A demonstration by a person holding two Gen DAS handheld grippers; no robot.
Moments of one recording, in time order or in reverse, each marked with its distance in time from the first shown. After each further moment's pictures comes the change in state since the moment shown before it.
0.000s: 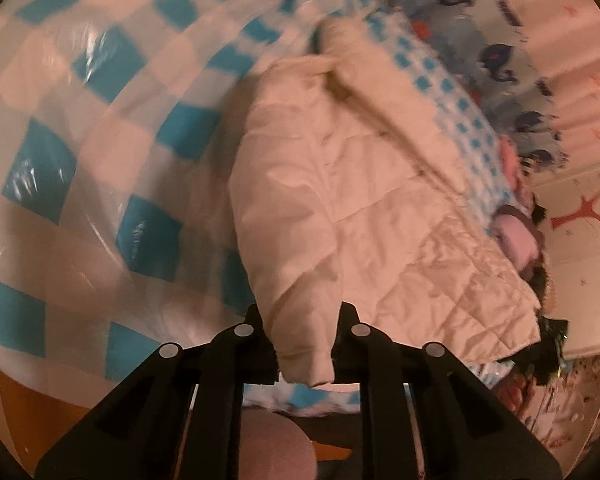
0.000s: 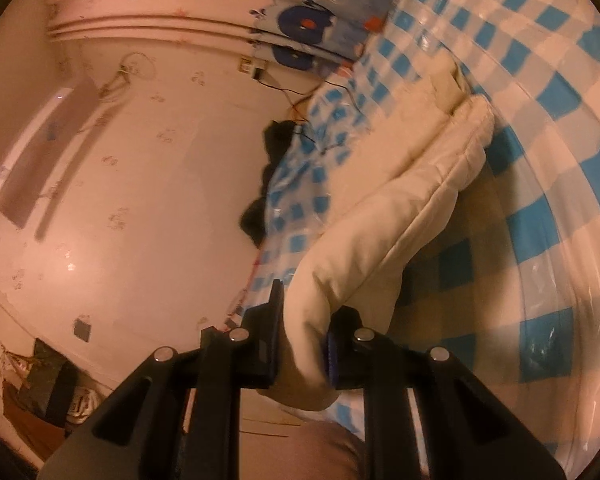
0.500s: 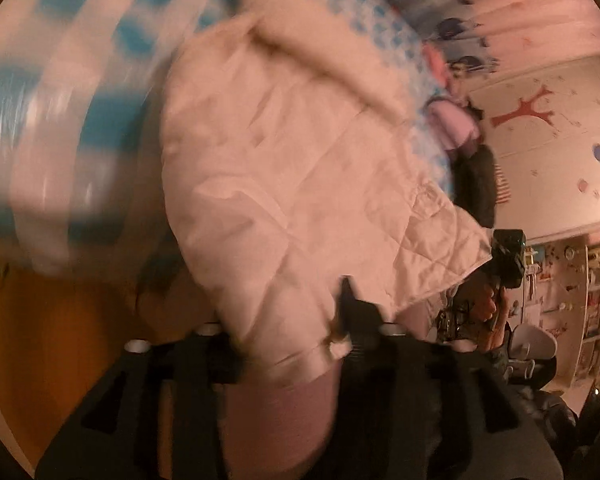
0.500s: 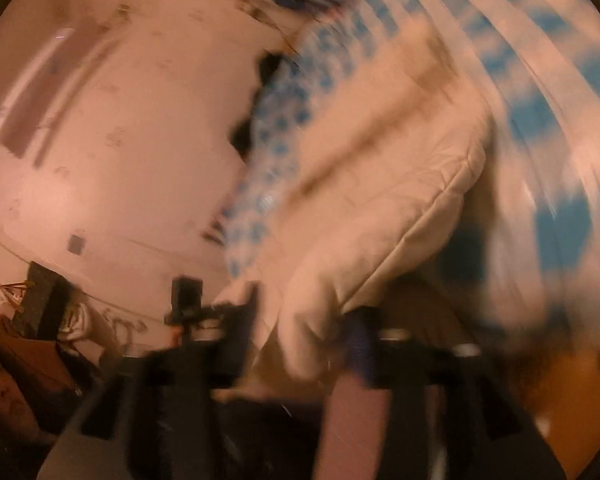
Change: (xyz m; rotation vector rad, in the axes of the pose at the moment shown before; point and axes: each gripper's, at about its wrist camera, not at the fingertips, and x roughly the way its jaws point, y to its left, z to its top) left arm -0.026 0.046 -0.182 0.158 0.228 -0.189; right arm -0.133 -0.033 -0.128 -0.016 0.251 -0.127
